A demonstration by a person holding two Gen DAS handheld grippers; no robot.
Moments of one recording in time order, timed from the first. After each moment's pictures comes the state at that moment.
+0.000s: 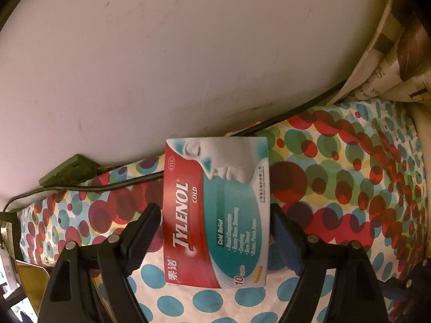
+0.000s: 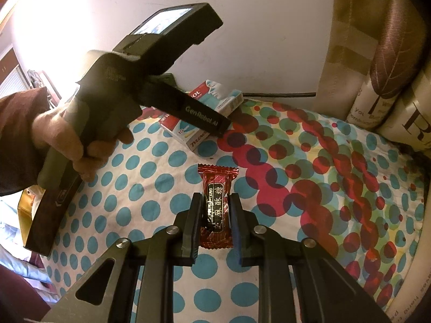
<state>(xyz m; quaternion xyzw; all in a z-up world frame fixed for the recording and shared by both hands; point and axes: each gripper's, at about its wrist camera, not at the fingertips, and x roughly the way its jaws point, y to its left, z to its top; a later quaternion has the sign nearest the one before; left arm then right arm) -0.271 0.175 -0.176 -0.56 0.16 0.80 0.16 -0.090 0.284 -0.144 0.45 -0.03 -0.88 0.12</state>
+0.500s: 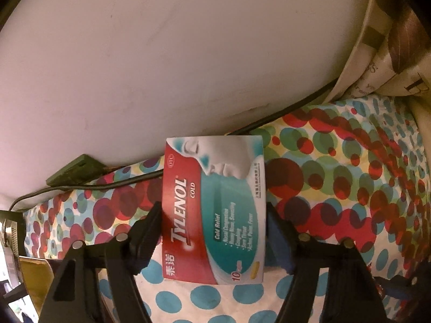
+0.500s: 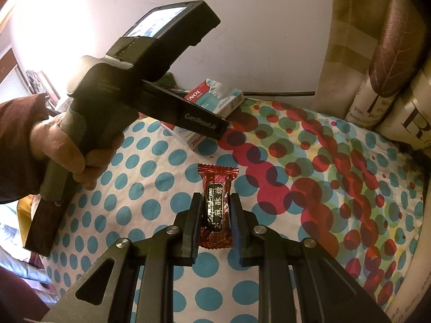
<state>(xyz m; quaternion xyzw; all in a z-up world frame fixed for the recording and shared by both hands) -0.252 0.179 -0.167 -0.53 0.17 0.82 0.15 -0.085 0.286 -0.149 0.45 -0.03 -0.88 0.12</state>
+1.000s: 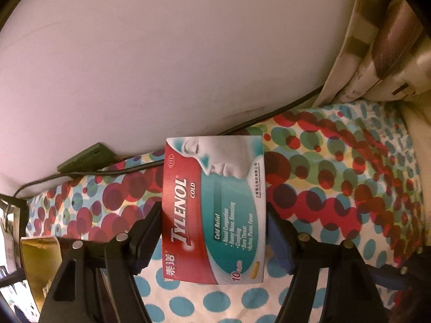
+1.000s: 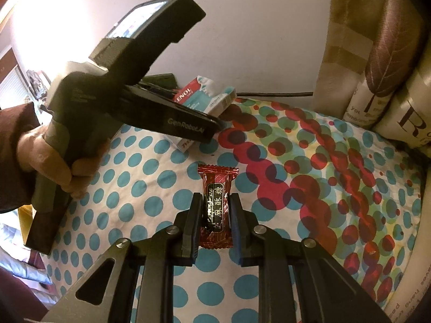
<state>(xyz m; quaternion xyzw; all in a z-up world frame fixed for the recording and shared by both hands) -0.231 0.170 -0.145 -0.52 0.15 0.83 0.14 -0.083 0.285 -0.149 0.45 -0.02 -0.88 0.12</state>
